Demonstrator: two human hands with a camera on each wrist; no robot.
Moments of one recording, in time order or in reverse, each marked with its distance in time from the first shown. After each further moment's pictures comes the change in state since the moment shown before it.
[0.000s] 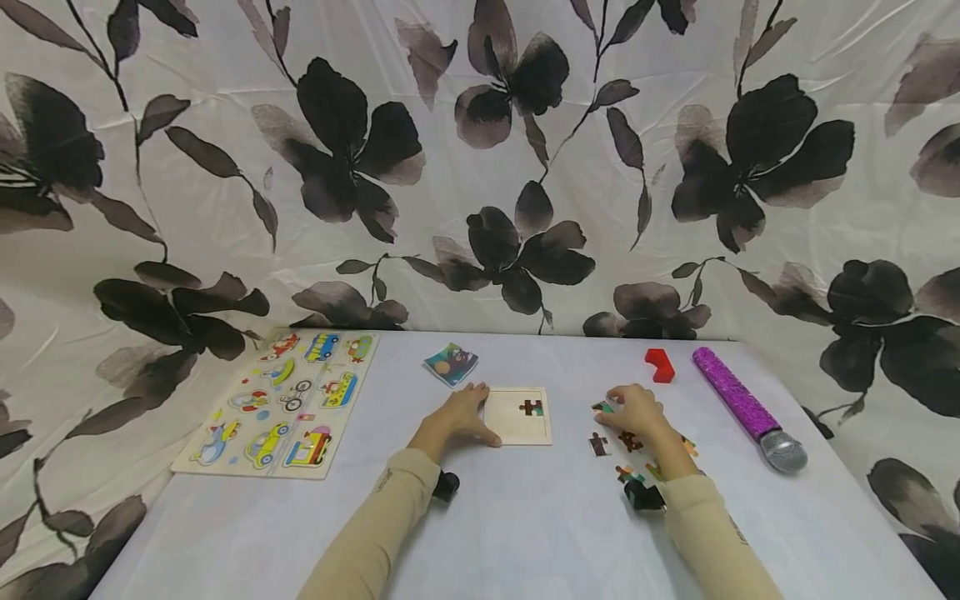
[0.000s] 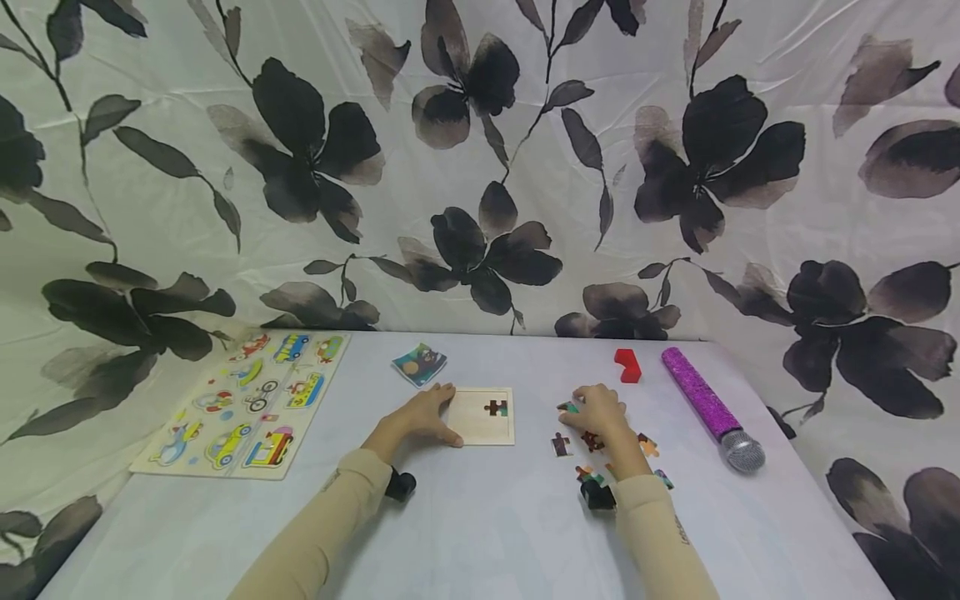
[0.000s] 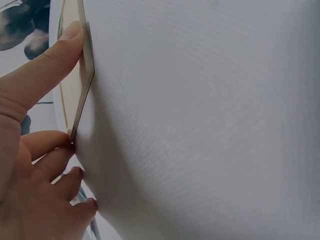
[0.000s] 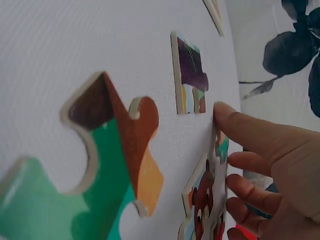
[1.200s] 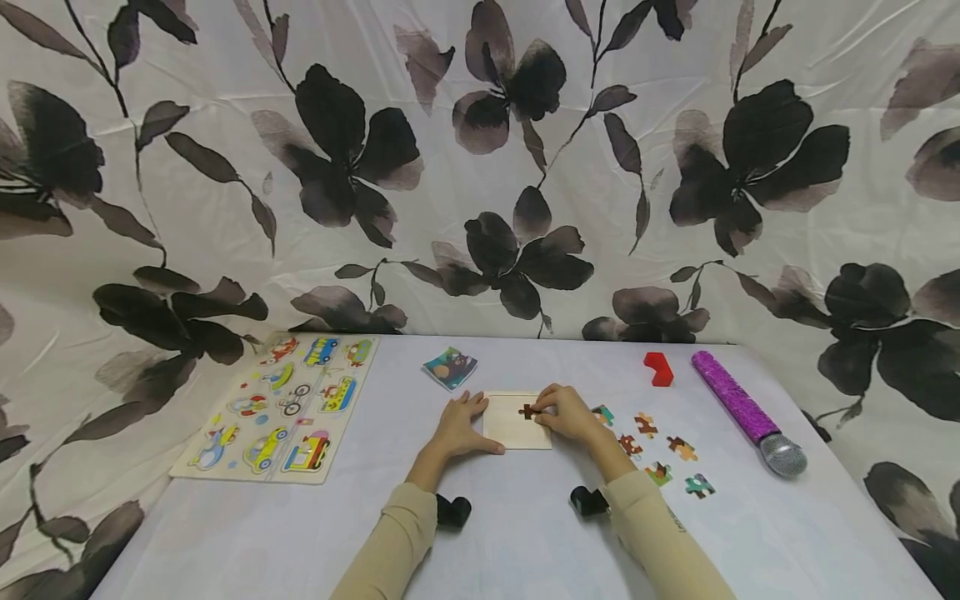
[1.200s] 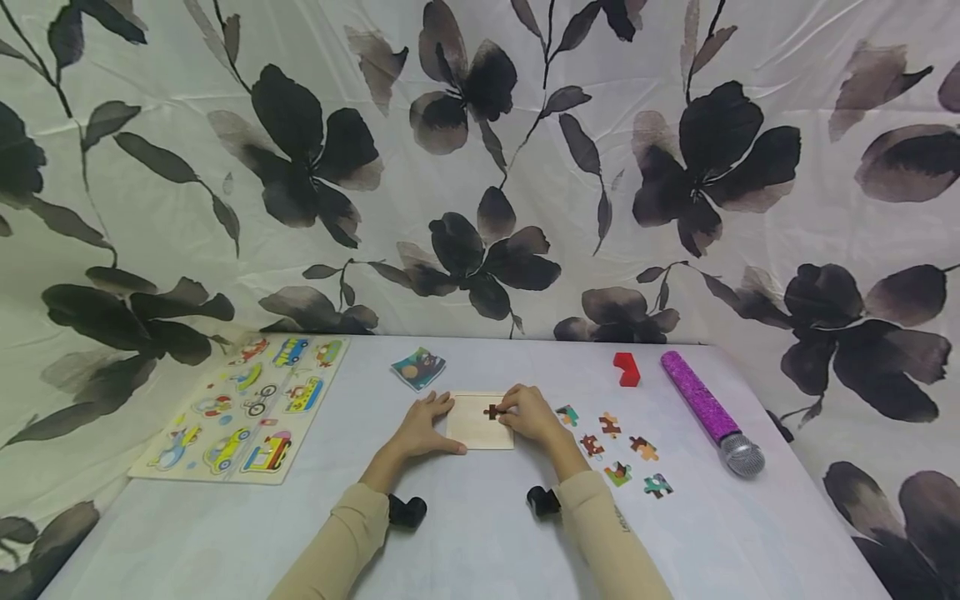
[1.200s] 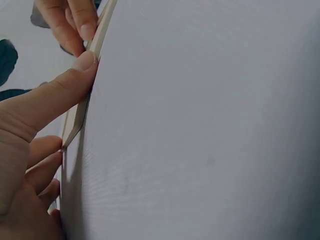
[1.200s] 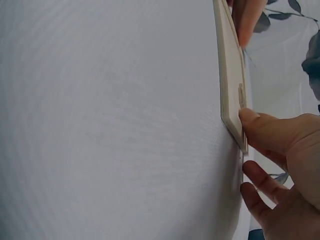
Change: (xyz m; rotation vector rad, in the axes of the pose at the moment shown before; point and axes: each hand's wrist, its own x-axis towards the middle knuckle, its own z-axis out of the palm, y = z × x) left_hand -0.012 -0.012 0.027 -0.155 0.255 0.146; right_hand 0.026 -0.066 0.055 0.136 0.038 -0.451
